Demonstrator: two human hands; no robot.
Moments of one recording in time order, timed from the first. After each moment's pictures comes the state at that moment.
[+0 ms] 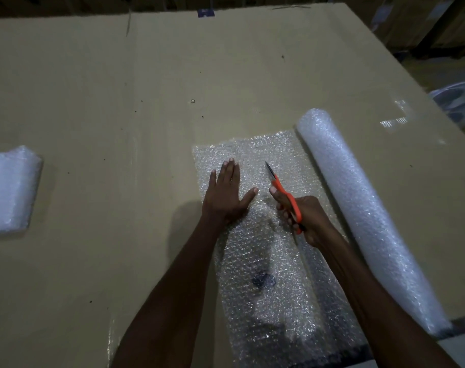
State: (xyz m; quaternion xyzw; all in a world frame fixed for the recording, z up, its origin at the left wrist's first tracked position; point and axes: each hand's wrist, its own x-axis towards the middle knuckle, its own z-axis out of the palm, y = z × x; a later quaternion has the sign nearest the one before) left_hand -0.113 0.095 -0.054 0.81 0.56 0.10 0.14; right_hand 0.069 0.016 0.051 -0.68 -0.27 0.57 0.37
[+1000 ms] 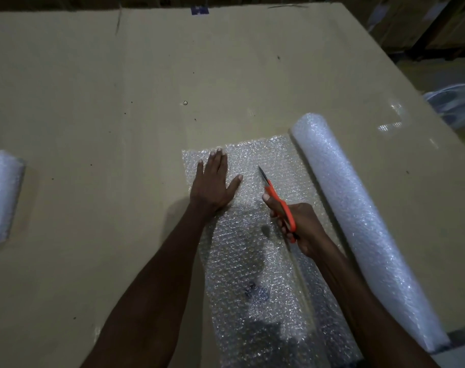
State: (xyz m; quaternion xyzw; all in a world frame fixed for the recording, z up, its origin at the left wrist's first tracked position) left_hand -0.120 0.143 -0.056 0.81 0.57 0.10 0.09; right_hand 0.073 0.025 0.041 -0.69 -0.27 0.57 0.36
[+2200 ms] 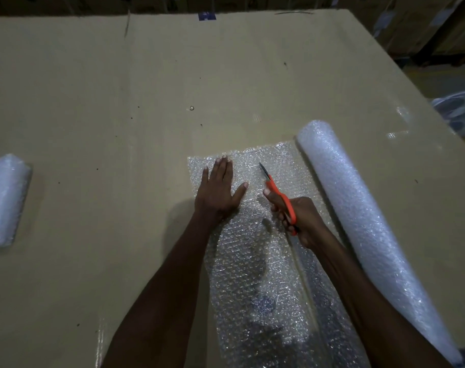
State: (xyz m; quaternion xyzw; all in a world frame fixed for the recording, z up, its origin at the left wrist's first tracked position) left_hand -0.121 0.142 -0.059 0.80 0.58 0.11 0.13; right_hand 0.069 0.057 0.044 -0.68 -0.28 0.57 0.36
